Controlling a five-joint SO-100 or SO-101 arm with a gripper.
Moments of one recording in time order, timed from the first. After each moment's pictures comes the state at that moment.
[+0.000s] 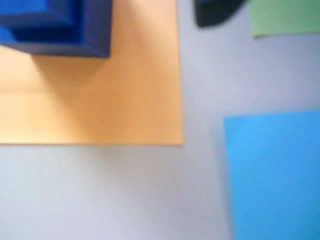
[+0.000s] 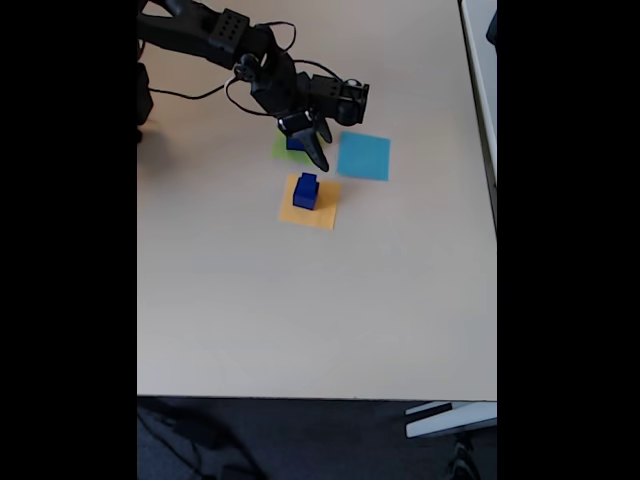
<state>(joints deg) 19.1 84.1 93.3 41.5 75.5</state>
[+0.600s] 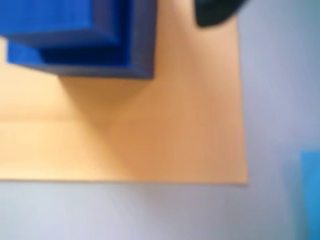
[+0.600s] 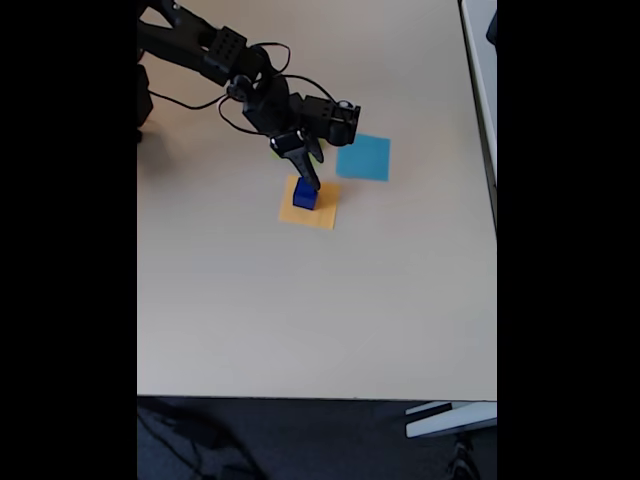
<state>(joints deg) 22.0 84.1 101.9 33.3 73.6</state>
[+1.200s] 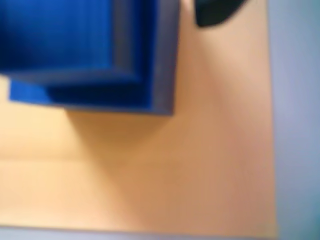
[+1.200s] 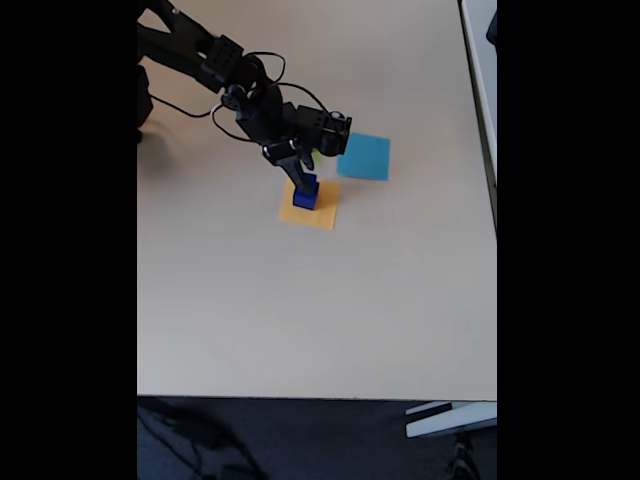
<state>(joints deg) 22.9 84.1 105.5 31.6 72.2</state>
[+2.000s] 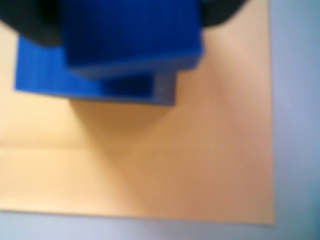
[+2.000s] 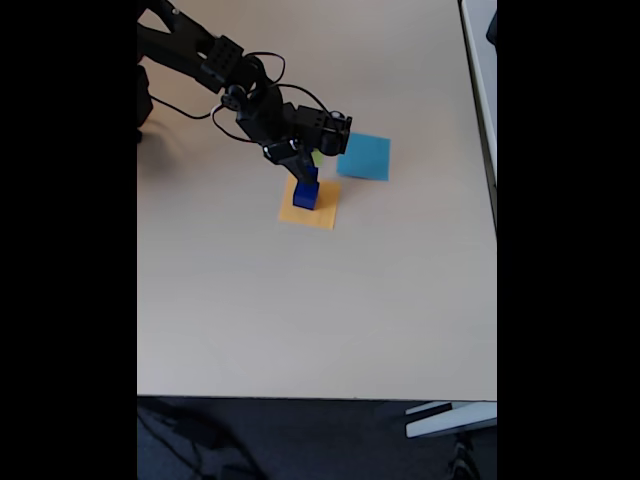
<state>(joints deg) 22.9 84.1 105.4 31.2 71.5</state>
